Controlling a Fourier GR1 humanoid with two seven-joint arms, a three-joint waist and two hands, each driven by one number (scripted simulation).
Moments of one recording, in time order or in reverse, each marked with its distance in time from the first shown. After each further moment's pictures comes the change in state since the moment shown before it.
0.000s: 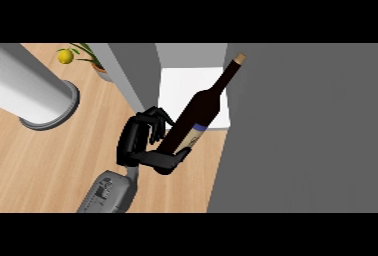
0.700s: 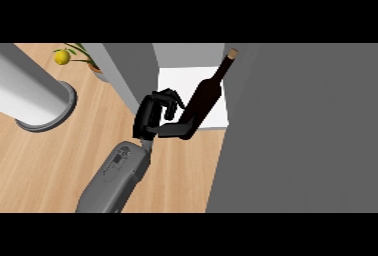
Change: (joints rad) left arm -0.265 -0.005 0.014 0.319 0.081 0.048 -0.054; right arm 0.012 -0.004 -0.038 0.002 -0.023 0.034 -0.029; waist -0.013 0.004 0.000
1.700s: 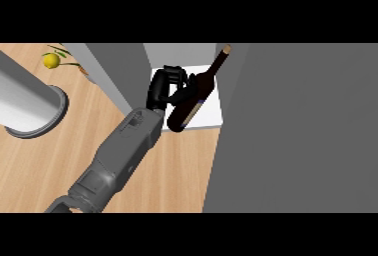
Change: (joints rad) left arm -0.390 0.008 -0.031 0.493 0.179 0.130 -0.047; right arm 0.053 0.031 0.021 0.008 -0.027 0.050 -0.091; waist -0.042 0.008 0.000
